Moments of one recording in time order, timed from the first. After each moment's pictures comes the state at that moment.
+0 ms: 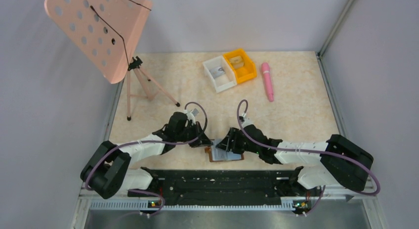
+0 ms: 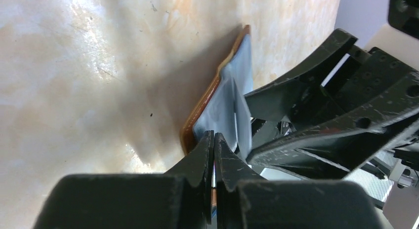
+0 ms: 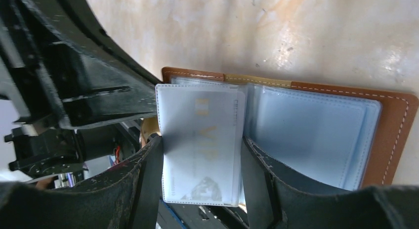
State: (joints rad) left arm -0.58 1.27 0.43 0.17 0.53 -0.89; right arm 0.96 1.31 0.41 0.34 -0.03 1.03
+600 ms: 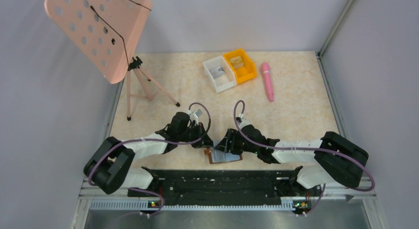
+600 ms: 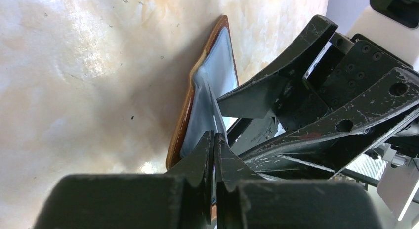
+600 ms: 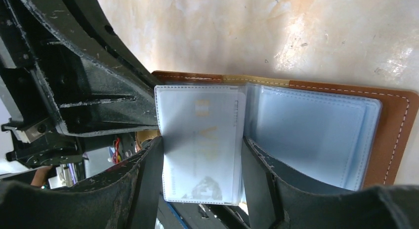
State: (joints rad) left arm -0.60 1.34 0.44 0.23 0.59 -0.89; right arm 0.96 1.37 0.41 0.42 -0.09 1.02
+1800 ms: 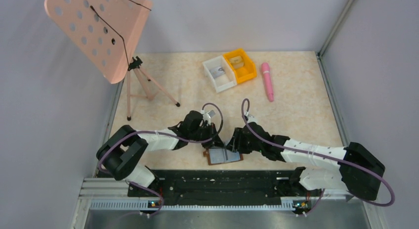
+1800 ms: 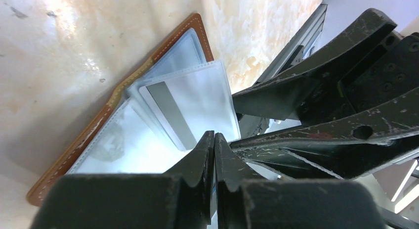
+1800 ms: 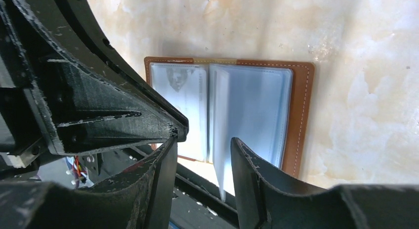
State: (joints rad) left arm -0.72 1.50 0.55 0.29 0.59 -0.94; right arm 0.96 1.19 0.51 -0.06 0.05 0.95
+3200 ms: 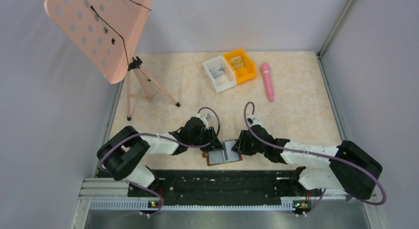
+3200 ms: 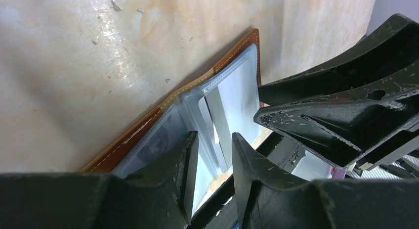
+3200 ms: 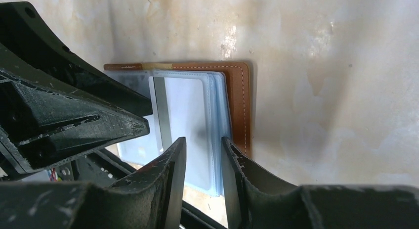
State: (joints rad) left arm -0.78 1.51 0.48 0.32 0.37 -0.94; right arm 0.88 1.22 0.39 0.07 0.01 0.93
